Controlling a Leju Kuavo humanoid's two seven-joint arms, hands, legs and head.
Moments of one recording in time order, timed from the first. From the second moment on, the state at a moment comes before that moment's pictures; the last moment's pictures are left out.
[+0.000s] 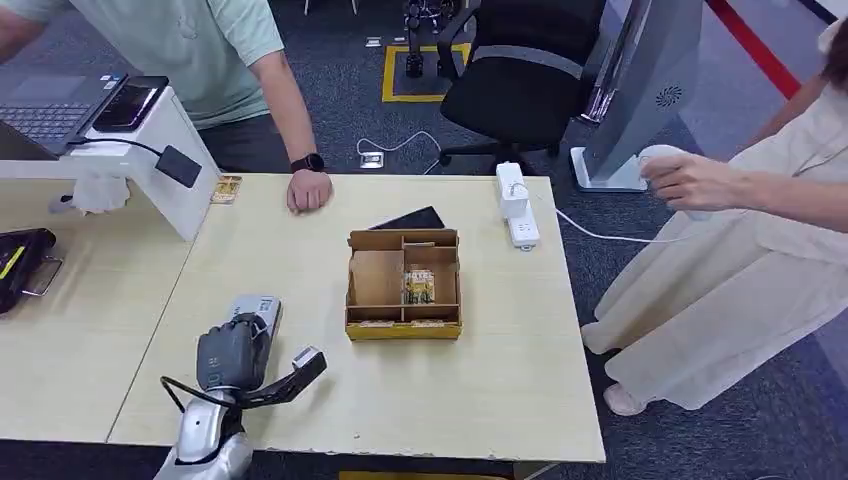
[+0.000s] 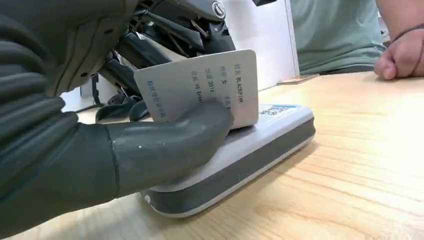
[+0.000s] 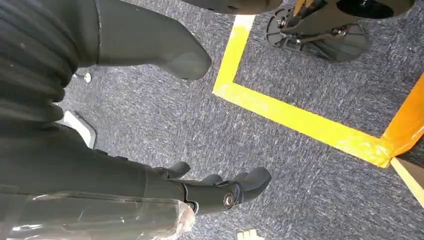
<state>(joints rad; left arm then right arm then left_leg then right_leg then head) -0.16 0.02 -0.21 -1.04 -1.27 0.50 0.02 -0.05 0.19 -0.91 -0.19 1.48 -0.26 -0.36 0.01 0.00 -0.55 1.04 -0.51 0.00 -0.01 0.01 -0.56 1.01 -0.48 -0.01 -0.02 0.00</state>
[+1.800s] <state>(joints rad) -0.34 -0.07 -0.13 -1.22 -1.00 0.69 -0.12 -0.05 0.20 -0.89 -0.19 1.51 -0.28 -0.32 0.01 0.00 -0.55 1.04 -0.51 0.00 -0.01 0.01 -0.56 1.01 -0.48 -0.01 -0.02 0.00</state>
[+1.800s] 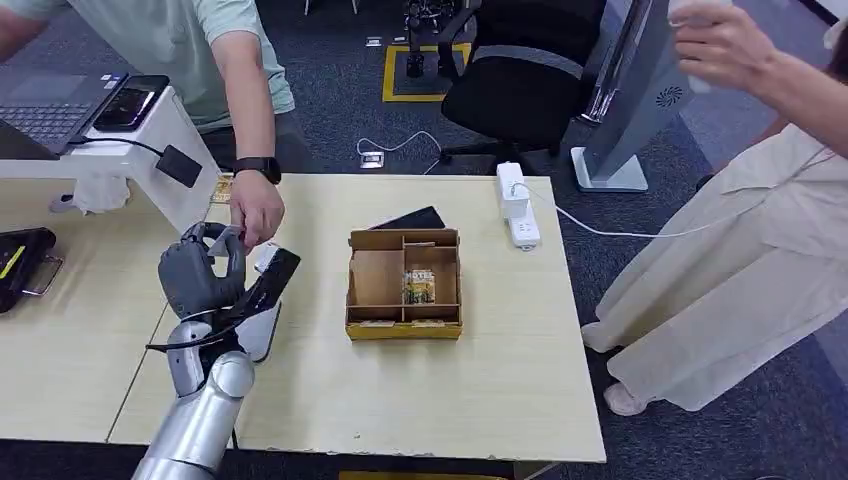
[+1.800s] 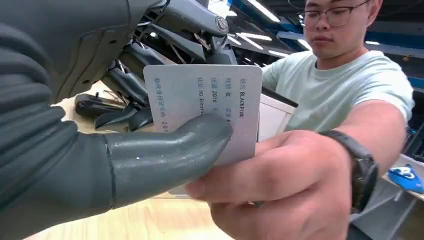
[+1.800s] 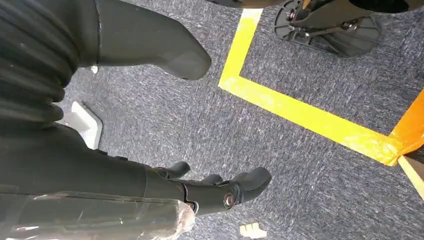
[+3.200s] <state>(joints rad) -0.32 0.00 -0.25 -1.29 -1.11 0.69 -0.16 -0.05 0.20 -0.89 -0.19 1.49 -0.28 -0.33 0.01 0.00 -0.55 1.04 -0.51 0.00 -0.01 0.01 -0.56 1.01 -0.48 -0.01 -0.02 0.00</state>
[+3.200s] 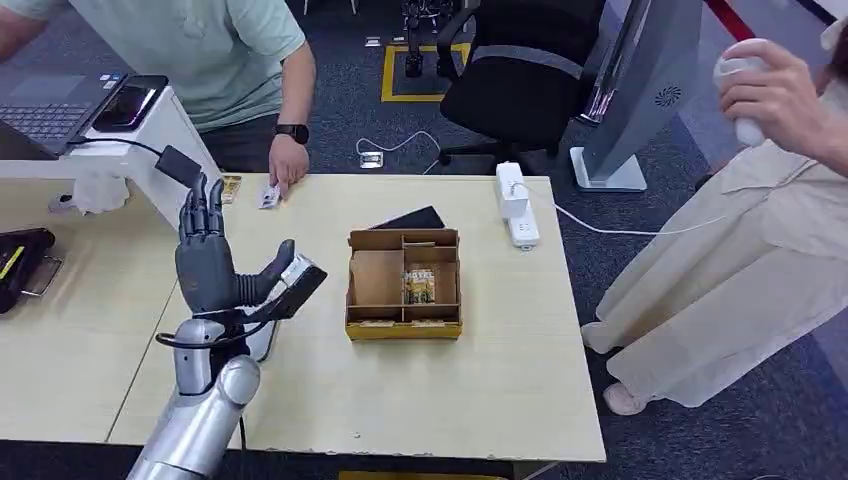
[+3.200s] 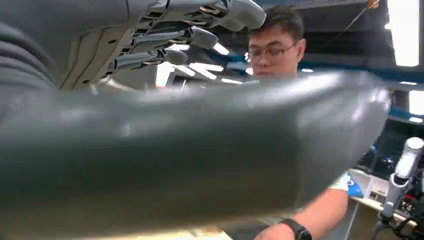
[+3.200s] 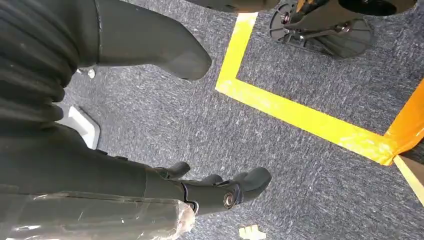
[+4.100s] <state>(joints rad) -0.09 0.18 -0.33 -1.42 -1.30 0.67 -0.22 -0.05 0.20 -0.89 -0.19 1.47 -0.26 -0.34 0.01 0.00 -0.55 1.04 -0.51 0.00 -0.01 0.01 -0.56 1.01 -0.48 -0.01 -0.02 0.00</state>
